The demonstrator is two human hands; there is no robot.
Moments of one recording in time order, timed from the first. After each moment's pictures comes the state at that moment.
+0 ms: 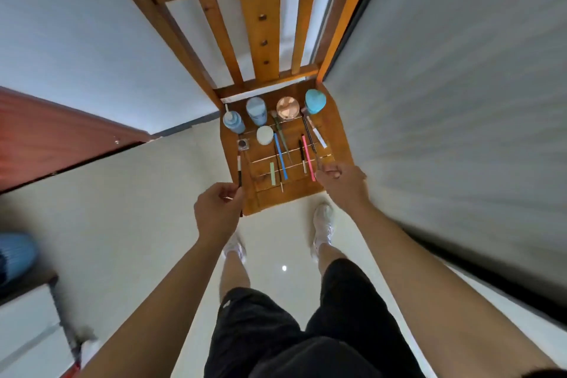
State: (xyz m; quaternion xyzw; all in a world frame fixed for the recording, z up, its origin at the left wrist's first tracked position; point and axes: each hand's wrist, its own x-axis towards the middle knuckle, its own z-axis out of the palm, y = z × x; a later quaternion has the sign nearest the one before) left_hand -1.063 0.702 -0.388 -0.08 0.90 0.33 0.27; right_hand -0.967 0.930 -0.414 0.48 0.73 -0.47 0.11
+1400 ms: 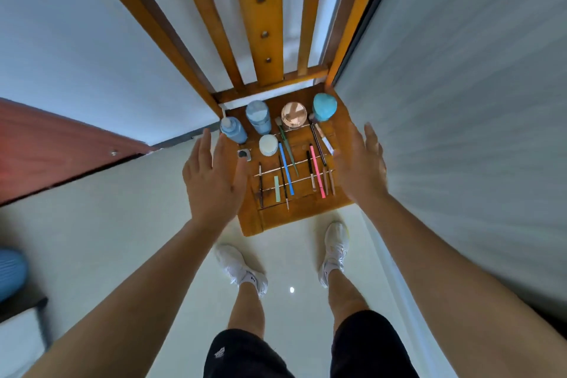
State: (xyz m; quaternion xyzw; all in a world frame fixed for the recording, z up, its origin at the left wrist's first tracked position) left_hand -1.112 0.727 -0.457 0.18 0.97 0.17 0.09; right_hand -1.004 0.966 -0.488 0.39 0.88 -0.24 0.09
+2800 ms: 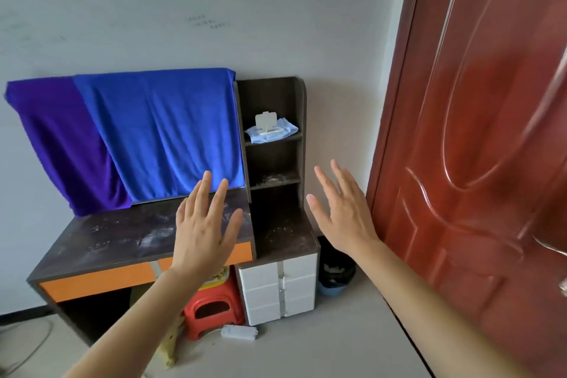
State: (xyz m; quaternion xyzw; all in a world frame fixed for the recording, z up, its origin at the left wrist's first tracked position) left_hand -0.744 0.085 -0.004 -0.45 0.83 -0.05 -0.34; right_hand -1.010 0.167 0.002 -0.61 0.74 -0.28 -0.09
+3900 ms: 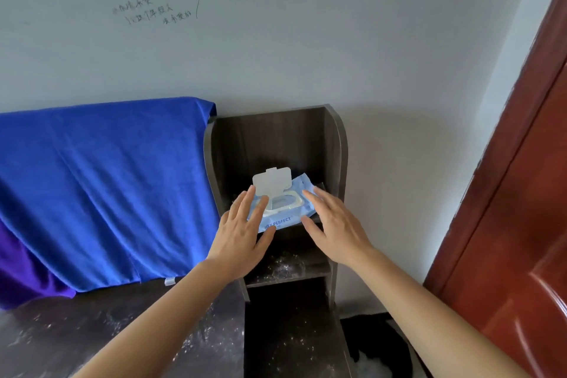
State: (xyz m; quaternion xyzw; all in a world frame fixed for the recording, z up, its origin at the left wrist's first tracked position) left_hand -0.990 -0.381 -0.031 -0.44 0.88 -0.03 -0.19; right_hand -1.219 -0.325 -0.040 -0.69 0.67 -0.28 0.02
